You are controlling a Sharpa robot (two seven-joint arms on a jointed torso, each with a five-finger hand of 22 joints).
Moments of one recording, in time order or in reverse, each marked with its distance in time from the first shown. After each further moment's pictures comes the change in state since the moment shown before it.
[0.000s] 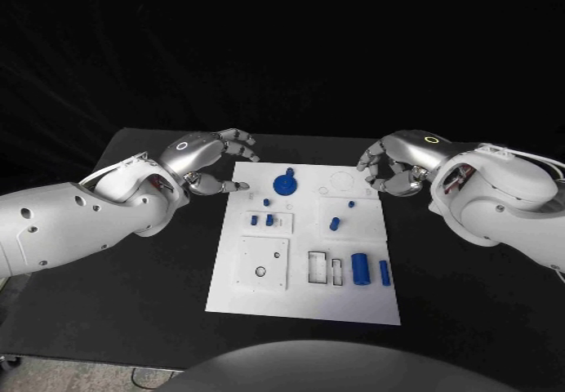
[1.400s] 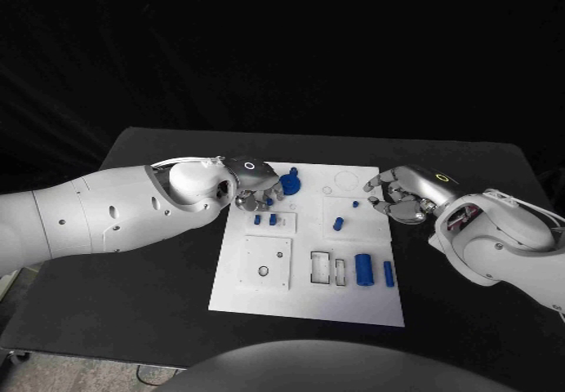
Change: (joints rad) left arm -0.001 0.225 0.002 -0.100 -0.400 0.489 -0.231; left_hand 0.065 0.042 0.242 -0.151 -0.151 0.111 0.001 -0.141 -0.011 0.882 -0.012 -0.366 -0.232 0.846 -0.127 0.484 0.338 -0.061 0.806 -0.091 1.066 0.146; right arm -0.153 -0.038 -0.001 -0.004 0.099 -0.195 0.033; right_hand -0.045 0.091 -0.047 0.064 0.011 -0.058 0.045 -0.052 -0.065 0.606 -0.031 0.884 0.531 0.024 -0.016 0.142 0.139 -0.032 0.115 -0.007 0.304 0.001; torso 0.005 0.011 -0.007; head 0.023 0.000
